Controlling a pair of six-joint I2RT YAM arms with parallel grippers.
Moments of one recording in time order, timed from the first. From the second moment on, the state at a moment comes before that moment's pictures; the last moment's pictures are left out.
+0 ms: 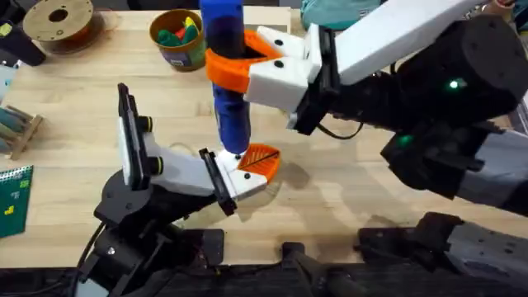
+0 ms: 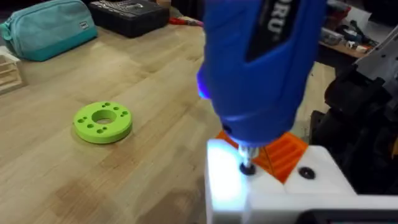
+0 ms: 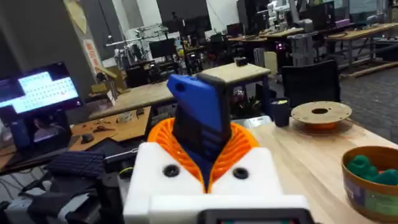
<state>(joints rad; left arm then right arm) -0.46 0.01 0.01 -0.06 0.67 -0.17 0.78 1.17 0.63 0.85 -0.55 0.38</state>
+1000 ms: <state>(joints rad) -0.46 0.01 0.01 -0.06 0.67 -0.16 0.63 1.19 0.63 0.46 -0.20 -0.49</state>
